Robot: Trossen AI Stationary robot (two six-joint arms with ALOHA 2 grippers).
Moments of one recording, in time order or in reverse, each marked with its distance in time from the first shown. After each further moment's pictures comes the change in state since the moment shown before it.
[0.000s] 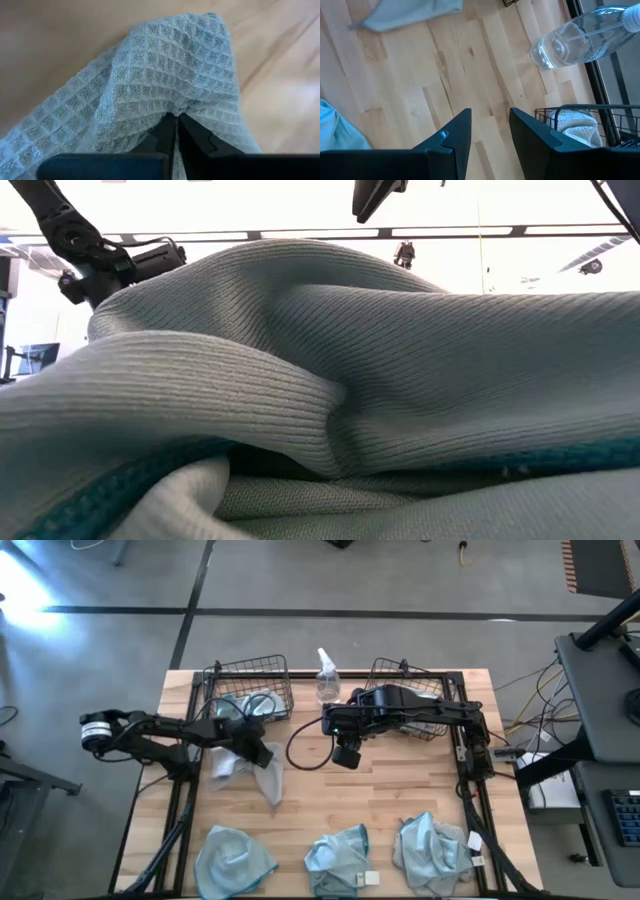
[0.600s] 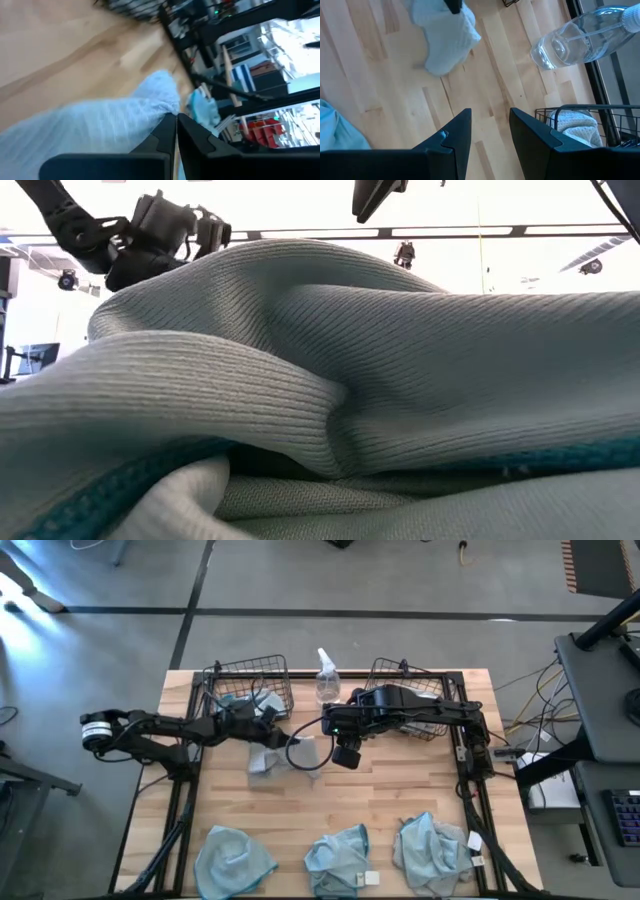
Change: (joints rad) left arm -0.002 -0.004 0.047 0.663 0.148 -0.192; right arm 0.000 0.000 0.000 0.000 0.000 0.000
